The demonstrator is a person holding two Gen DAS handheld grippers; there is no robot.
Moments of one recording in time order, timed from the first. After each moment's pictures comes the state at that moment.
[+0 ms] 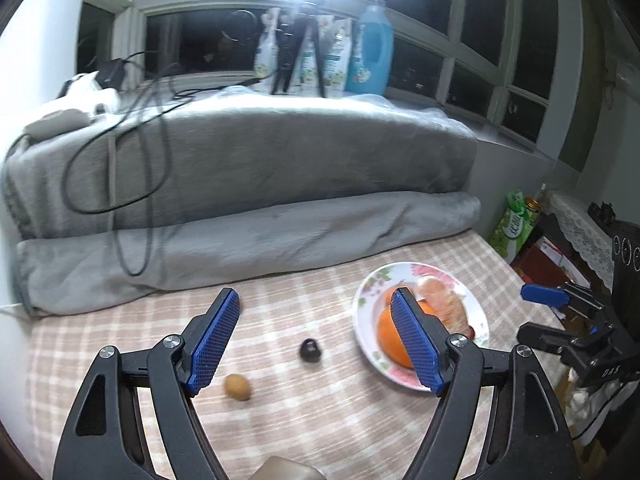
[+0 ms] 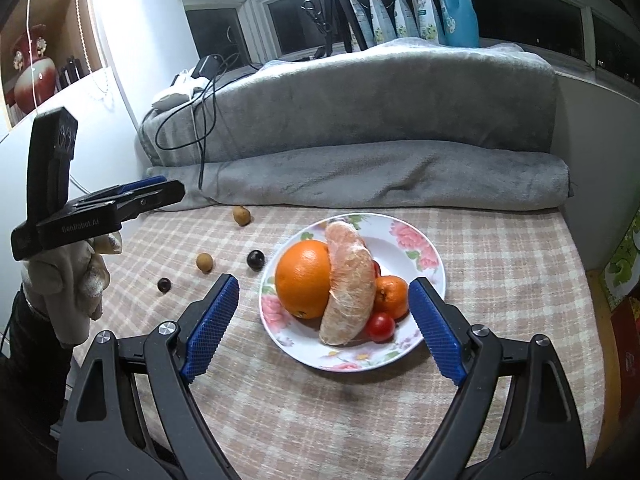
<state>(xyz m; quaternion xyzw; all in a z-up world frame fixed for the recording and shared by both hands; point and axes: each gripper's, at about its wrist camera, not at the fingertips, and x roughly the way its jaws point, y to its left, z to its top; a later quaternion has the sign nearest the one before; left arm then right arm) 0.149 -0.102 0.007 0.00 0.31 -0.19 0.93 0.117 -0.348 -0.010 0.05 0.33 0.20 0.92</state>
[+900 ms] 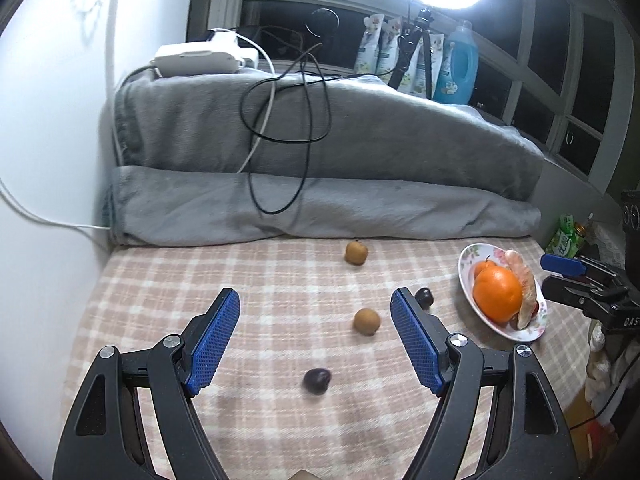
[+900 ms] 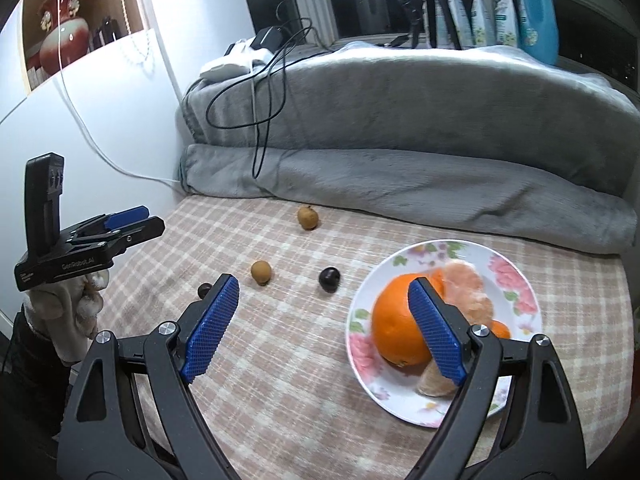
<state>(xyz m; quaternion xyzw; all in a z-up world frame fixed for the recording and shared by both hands) 0.108 0.006 -0.018 -0.04 0.32 -0.08 0.94 0.145 -0.254 -0.008 0.00 0.35 0.27 0.90</state>
